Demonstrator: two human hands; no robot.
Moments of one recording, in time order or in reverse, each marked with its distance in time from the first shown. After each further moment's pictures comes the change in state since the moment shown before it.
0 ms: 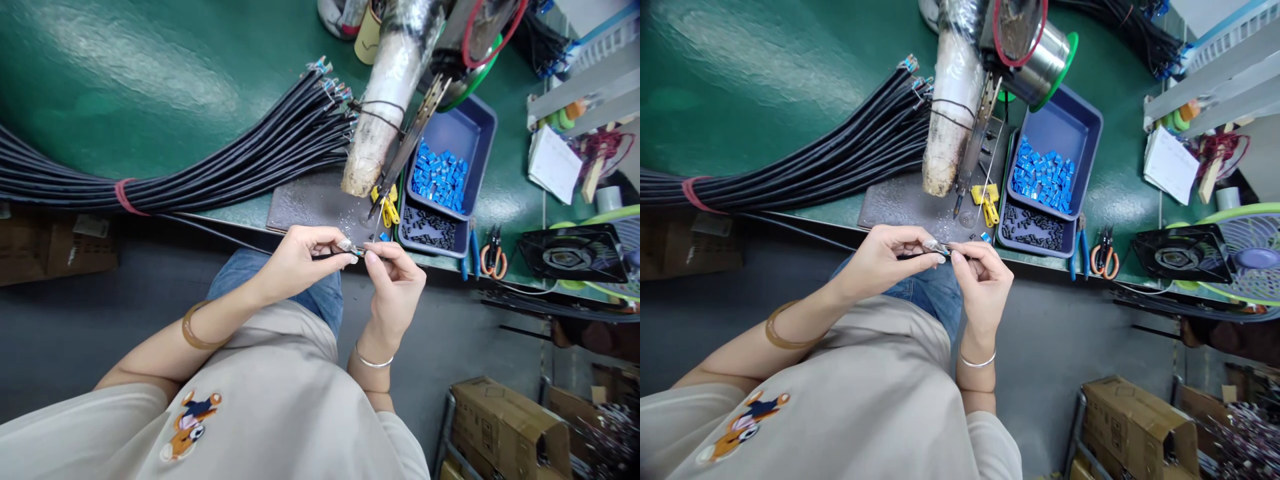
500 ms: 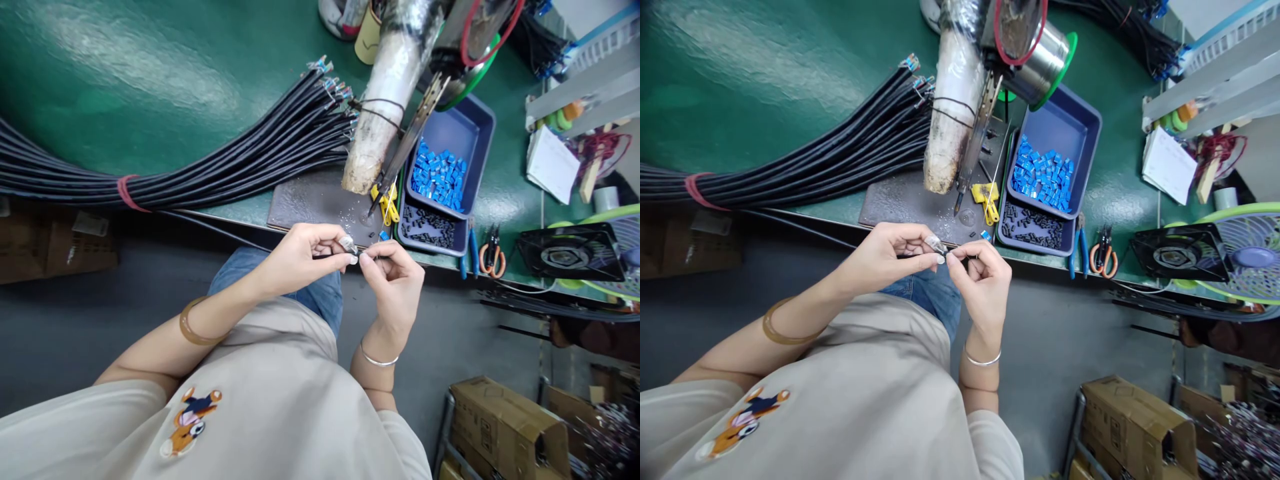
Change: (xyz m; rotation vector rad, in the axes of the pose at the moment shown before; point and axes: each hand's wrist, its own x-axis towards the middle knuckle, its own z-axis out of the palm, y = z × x) left_hand 0.000 0.003 -0.004 -0.091 -0.101 -0.073; right_hand 0.003 -0.003 -0.011 -0.098 -0.125 0.048
